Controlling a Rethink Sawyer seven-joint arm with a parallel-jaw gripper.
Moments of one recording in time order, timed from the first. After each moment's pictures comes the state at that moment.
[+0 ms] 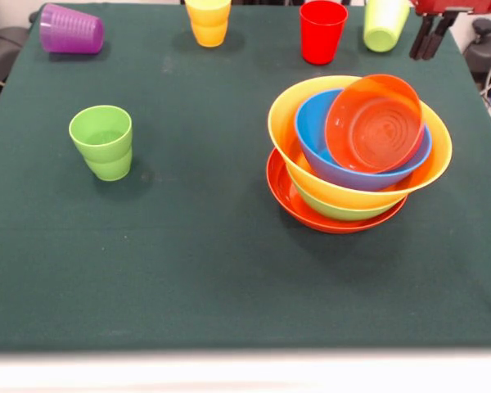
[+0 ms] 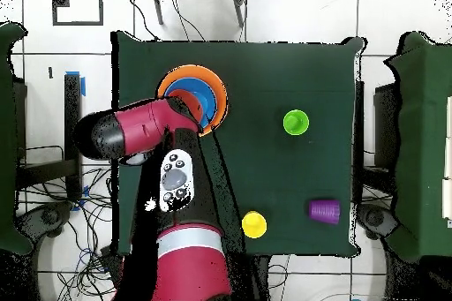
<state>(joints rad) 0.05 -0.60 0.10 1.45 -0.26 0.81 1.91</state>
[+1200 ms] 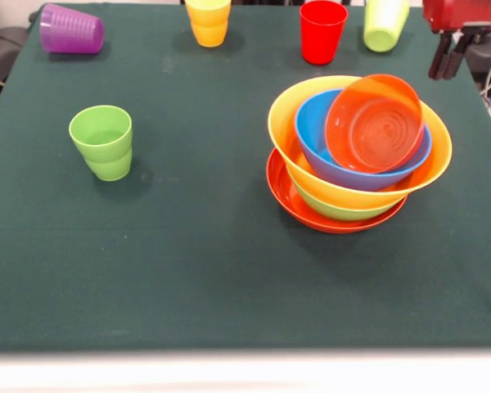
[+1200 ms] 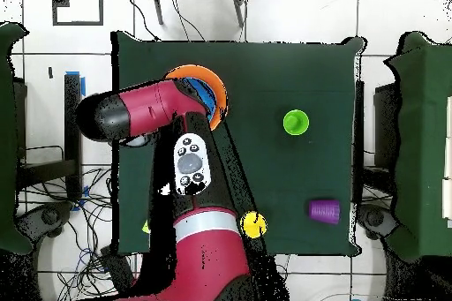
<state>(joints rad) -0.02 -0.58 0.19 1.35 -0.26 0.81 1.91</state>
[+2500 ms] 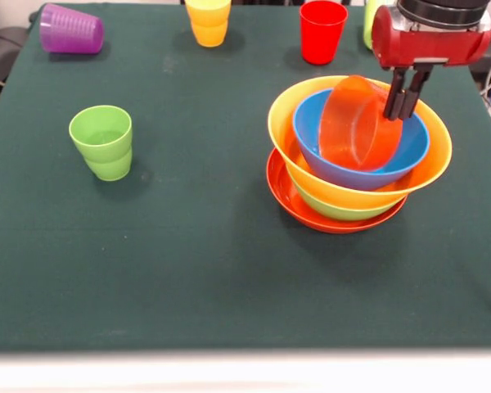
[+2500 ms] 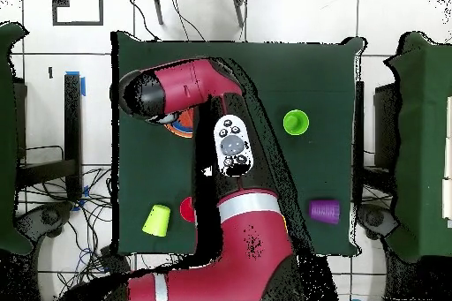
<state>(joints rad) -0.14 -0.54 0.26 1.26 -0.38 0.81 1.90</state>
